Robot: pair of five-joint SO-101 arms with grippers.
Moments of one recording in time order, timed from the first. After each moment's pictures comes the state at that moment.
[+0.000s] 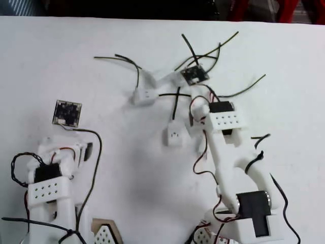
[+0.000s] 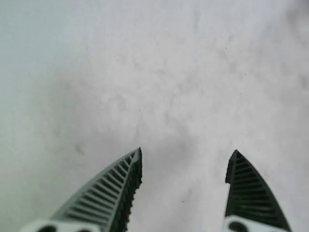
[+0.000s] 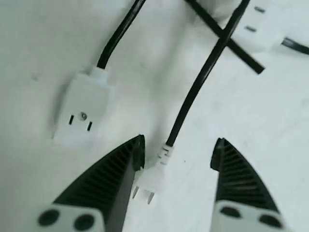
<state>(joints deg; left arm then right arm) -21.6 -55.8 78.4 41.2 -23.5 -11.8 -8.4 31.9 58.5 17.1</state>
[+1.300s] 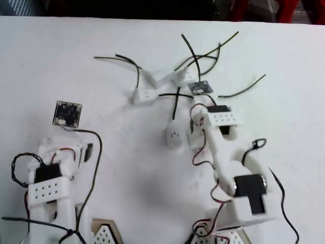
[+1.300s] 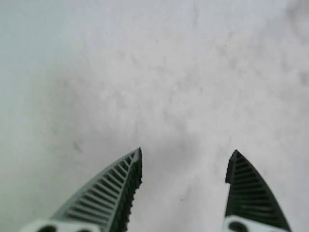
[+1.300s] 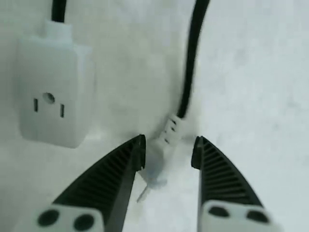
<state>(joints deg) -21.6 -55.8 78.8 41.2 -23.5 -10.9 4.1 35.4 59.1 10.1</state>
